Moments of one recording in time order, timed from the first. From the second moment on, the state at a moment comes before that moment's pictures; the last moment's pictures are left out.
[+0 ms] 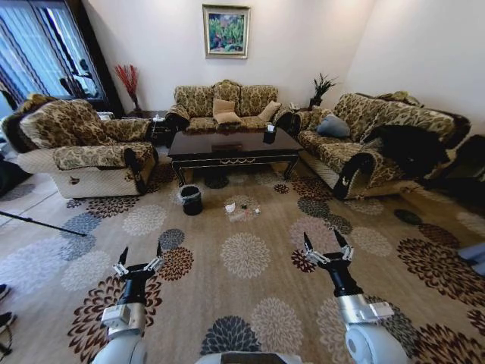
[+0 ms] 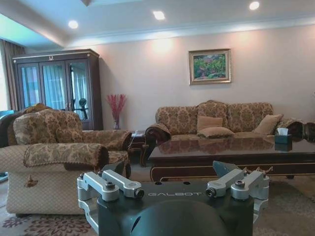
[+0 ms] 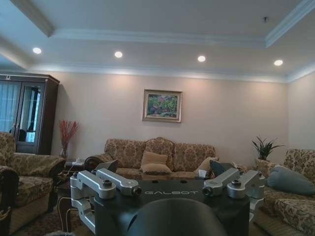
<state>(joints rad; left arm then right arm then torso) 1.81 -1.53 -0.69 -2.27 -0.08 -0.09 -0.09 -1.76 1.37 0.74 2.19 0.27 0.28 -0.18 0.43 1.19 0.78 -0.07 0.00</state>
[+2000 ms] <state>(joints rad) 1.78 -1.52 -0.69 -2.27 -0.14 -0.08 -0.06 -1.77 1.39 0.74 2.18 0.30 0.27 -0.06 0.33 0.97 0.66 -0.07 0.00</state>
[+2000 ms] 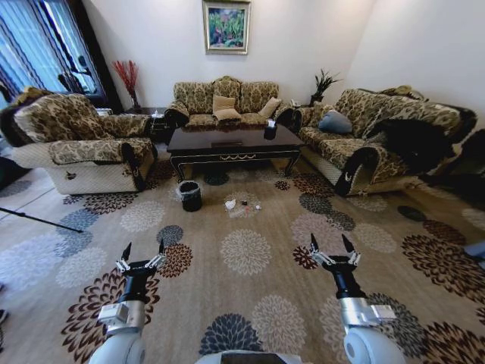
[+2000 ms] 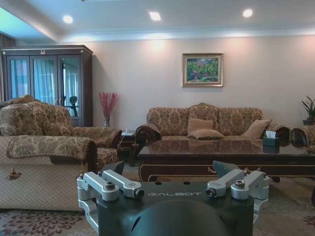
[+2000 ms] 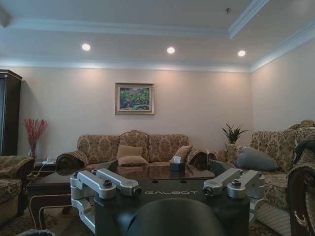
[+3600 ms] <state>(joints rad) 1.80 -1.51 -0.71 -2.33 -0.11 -0.09 -0.03 -1.77 1.36 0.76 2.21 0.29 0.20 0.00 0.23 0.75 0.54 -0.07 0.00</state>
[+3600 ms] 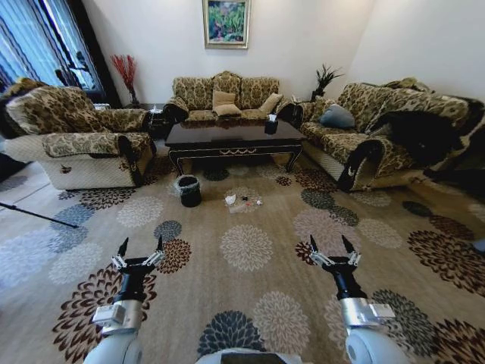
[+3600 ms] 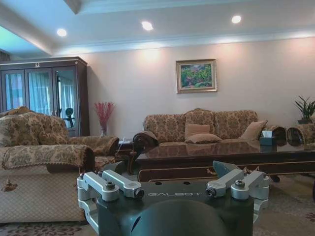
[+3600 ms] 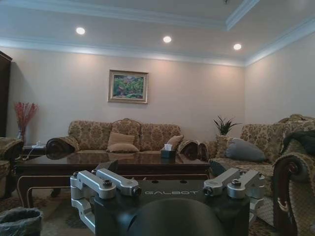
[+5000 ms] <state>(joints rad) 1.81 -1.43 -0.73 -2.32 -0.17 -0.09 -0.03 -1.80 1.31 0.80 2.20 0.28 0.25 -0.03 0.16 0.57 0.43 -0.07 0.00</state>
